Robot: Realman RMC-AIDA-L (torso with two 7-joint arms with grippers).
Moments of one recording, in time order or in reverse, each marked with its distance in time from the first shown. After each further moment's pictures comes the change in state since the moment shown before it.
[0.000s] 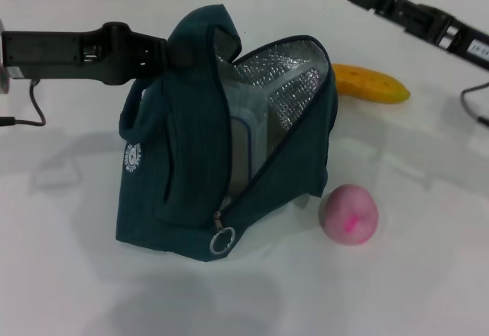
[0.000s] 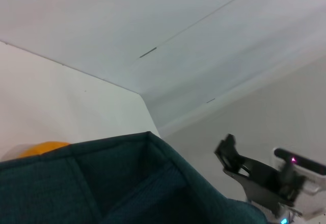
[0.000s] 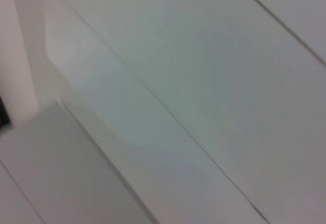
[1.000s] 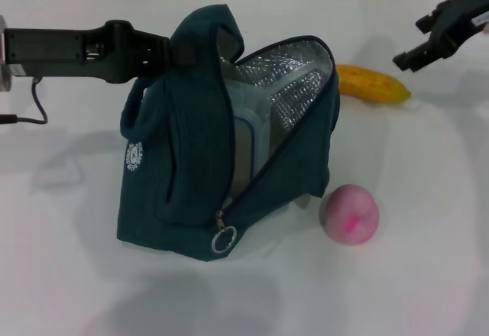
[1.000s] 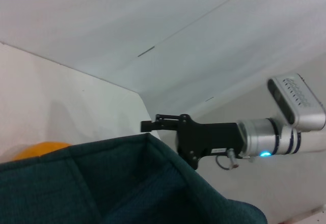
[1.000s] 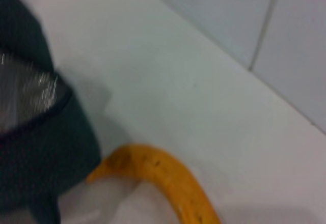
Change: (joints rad) left arm -0.006 -0.001 0.002 0.003 0.000 0.003 -0.003; right arm 0.320 -0.006 0.593 -0.501 -1.943 0.135 0.549
